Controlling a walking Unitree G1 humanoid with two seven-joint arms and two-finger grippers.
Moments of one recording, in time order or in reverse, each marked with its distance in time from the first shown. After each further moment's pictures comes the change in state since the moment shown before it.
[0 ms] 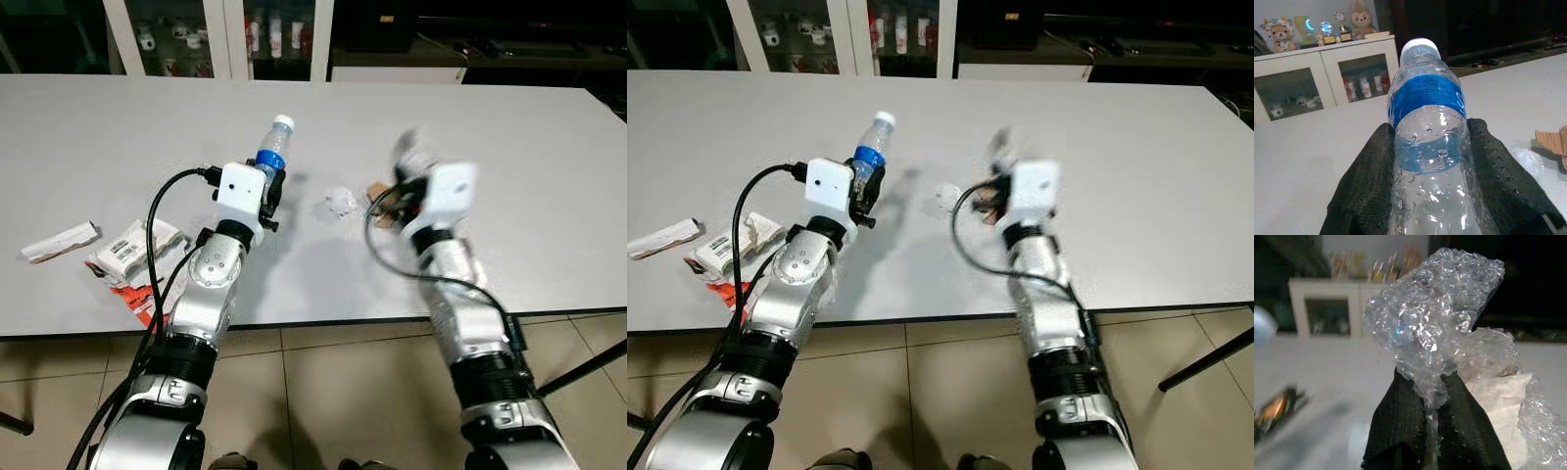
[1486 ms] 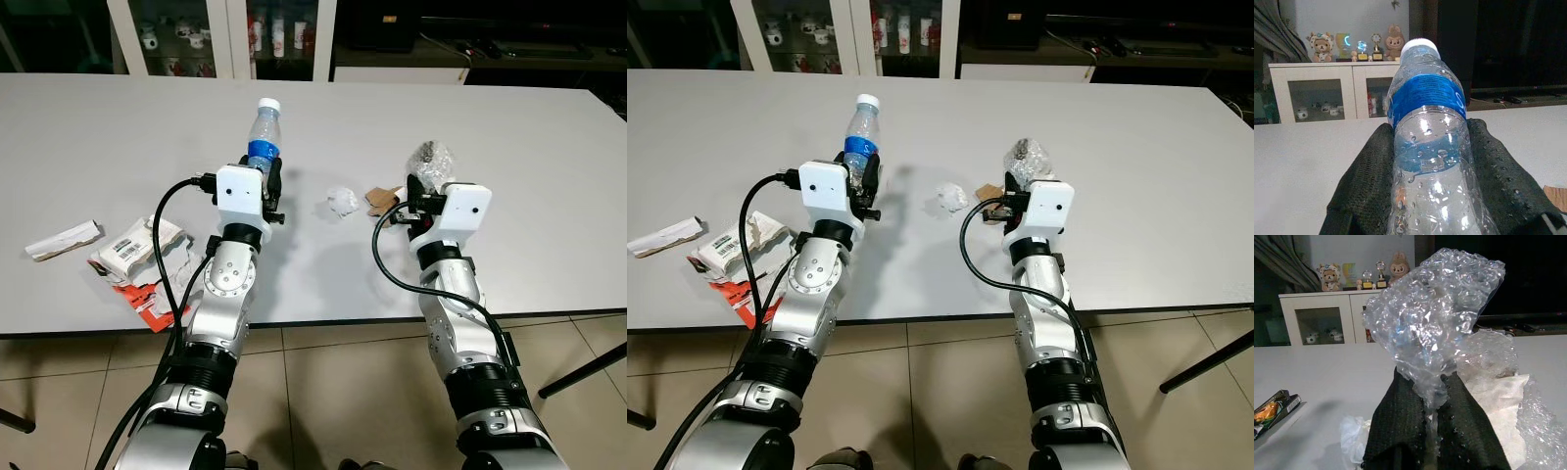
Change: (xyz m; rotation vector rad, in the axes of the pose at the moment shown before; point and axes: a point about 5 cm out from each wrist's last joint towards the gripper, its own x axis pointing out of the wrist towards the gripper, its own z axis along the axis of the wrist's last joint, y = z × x) left arm -0.003 -0.015 0.007 -0.101 -0.114 0.134; right arm -0.015 -0.006 -0.026 0.051 -0.020 -0.046
